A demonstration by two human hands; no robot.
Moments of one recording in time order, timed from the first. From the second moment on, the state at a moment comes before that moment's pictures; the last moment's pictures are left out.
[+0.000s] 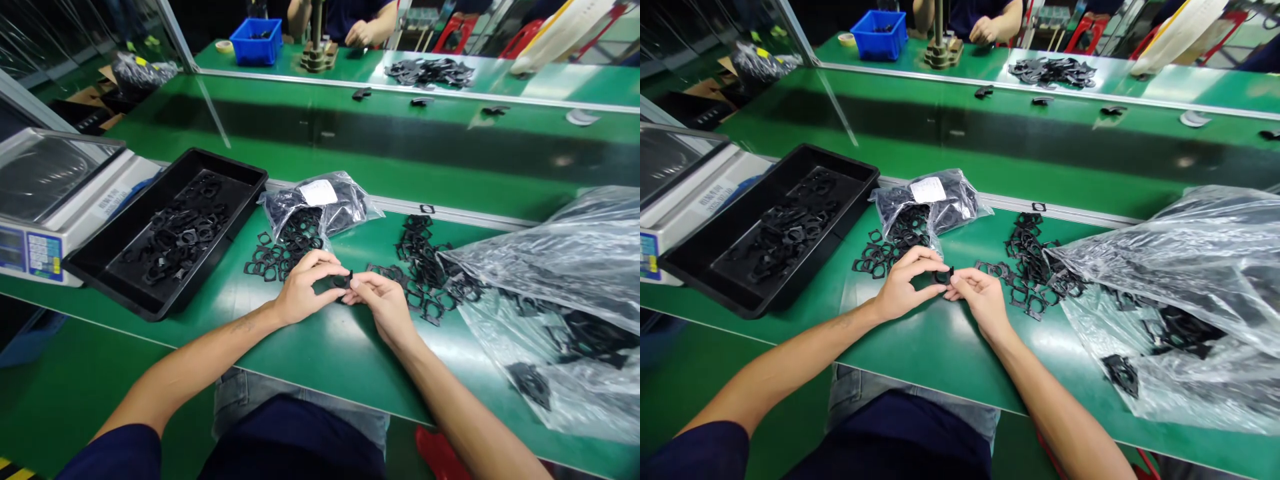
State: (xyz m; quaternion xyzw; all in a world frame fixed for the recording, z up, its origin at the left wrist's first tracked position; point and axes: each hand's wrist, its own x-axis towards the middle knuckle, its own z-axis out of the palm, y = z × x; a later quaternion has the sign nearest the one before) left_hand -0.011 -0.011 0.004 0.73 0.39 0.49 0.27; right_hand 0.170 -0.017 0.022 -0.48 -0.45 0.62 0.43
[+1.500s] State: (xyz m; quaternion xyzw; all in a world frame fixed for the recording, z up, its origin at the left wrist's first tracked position) left_hand -0.010 -0.014 0.005 0.68 0.36 0.52 0.37; right_hand 0.171 -0.024 0.022 -0.47 -0.62 0.44 0.45
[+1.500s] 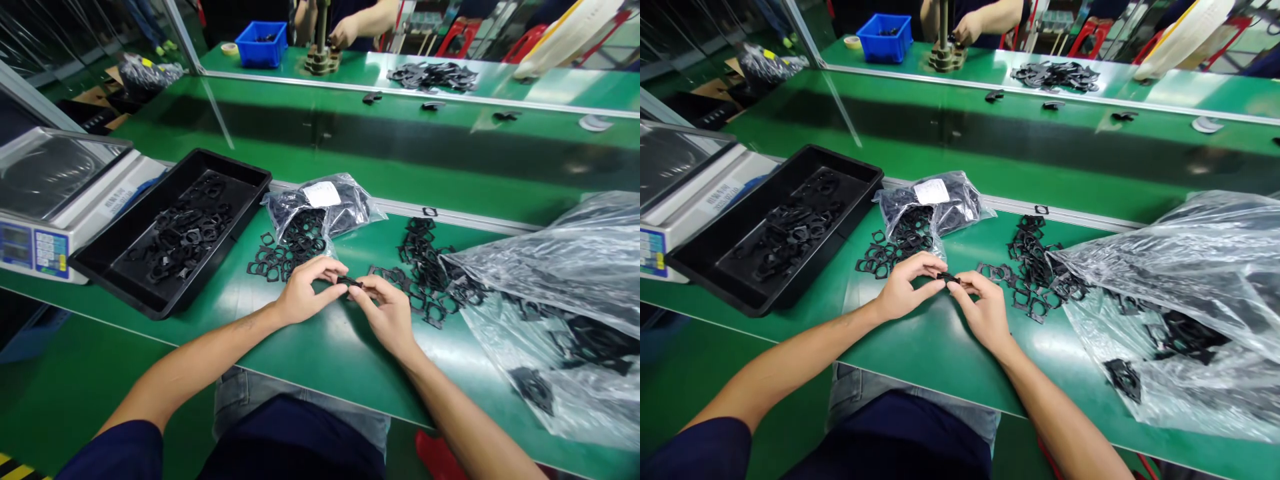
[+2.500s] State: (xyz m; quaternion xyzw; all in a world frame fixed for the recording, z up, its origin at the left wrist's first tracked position) left_hand -0.010 -0.013 0.003 0.70 0.37 0.51 0.33; right_hand 0.173 -0.015 0.030 -0.49 -0.42 0.63 0.43
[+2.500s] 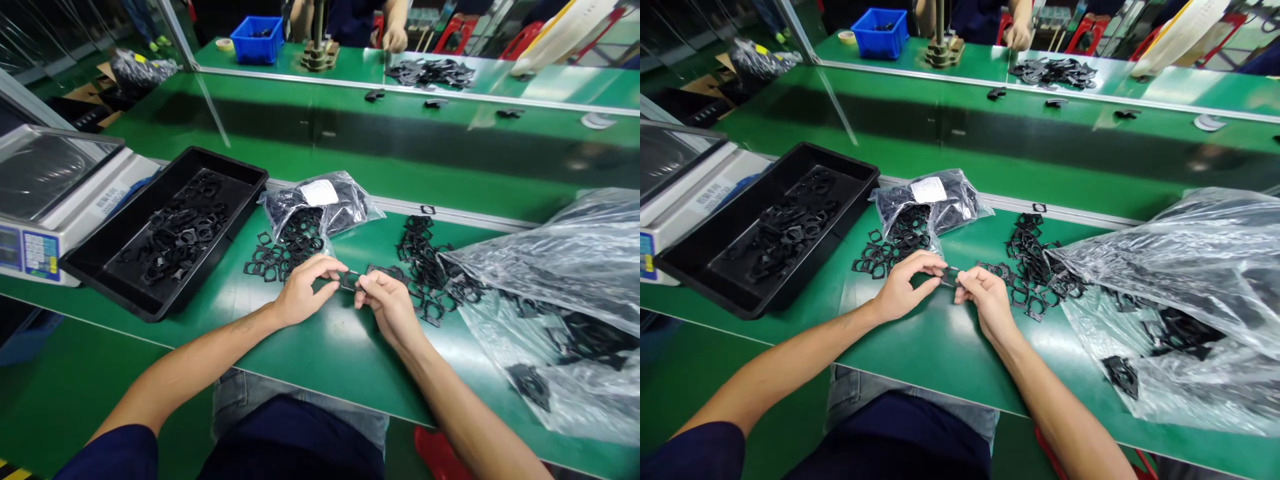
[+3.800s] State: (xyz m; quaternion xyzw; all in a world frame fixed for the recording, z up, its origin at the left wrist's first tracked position) left_hand -0.011 -0.011 0.012 0.67 0.38 0.54 0.34; right_hand 0.175 -0.025 0.023 -0.44 -0.68 0.36 0.46
